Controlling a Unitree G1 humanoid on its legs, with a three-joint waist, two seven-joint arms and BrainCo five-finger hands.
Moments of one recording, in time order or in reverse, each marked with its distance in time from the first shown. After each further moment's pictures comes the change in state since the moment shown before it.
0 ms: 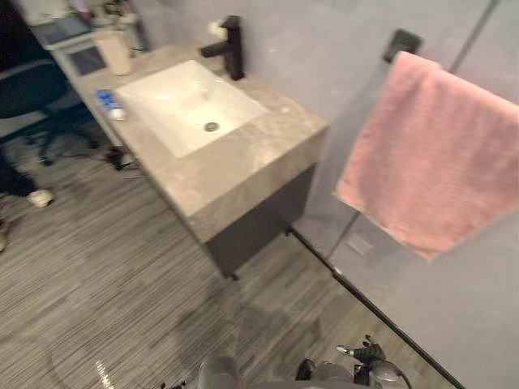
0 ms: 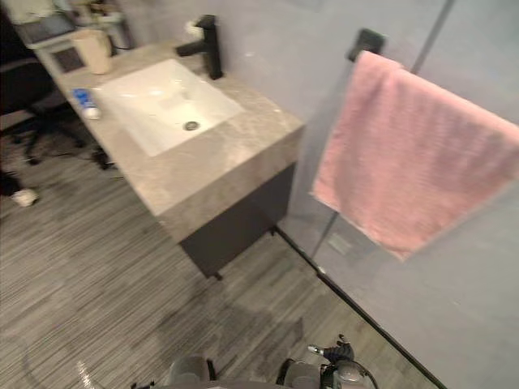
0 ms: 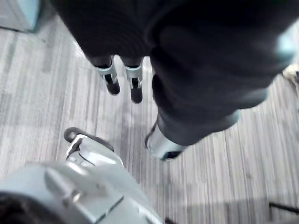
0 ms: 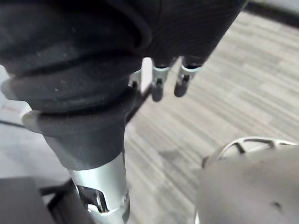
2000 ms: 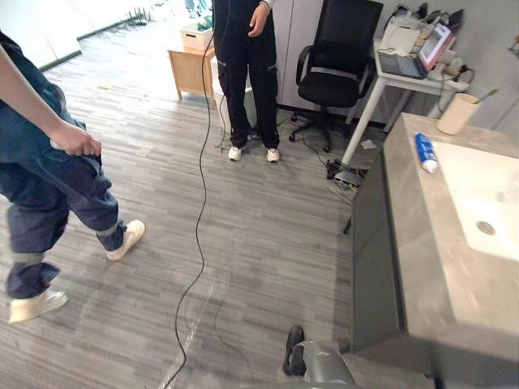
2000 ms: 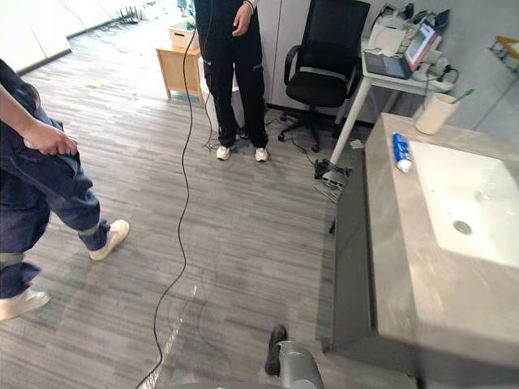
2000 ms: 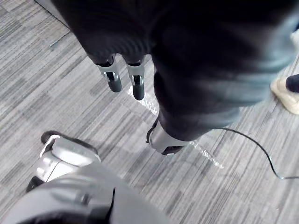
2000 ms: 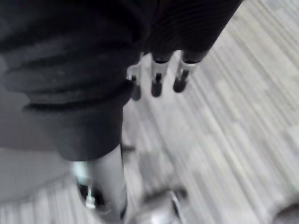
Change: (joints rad) left arm 0.065 0.017 -0.037 0.045 0.283 0.083 -0.115; right arm 0.231 0.051 -0.212 -0.021 0.213 0.020 0.021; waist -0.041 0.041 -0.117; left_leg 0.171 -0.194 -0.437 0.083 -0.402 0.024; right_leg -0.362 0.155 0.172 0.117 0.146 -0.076
